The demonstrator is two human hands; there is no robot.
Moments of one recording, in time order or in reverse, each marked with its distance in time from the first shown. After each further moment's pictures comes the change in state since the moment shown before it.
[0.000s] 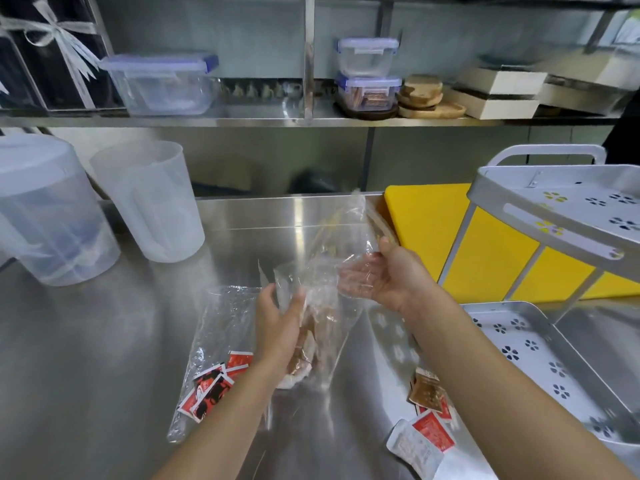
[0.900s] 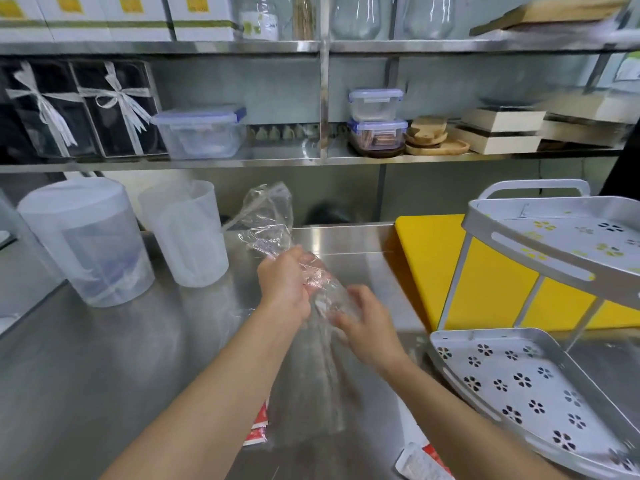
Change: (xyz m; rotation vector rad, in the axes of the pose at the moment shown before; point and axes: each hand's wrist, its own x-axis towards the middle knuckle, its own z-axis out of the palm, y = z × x) left_hand -0.007 0.122 -0.005 -0.654 0.055 -0.089; right_hand -0.029 0.057 0.003 -0.790 -0.113 -0.558
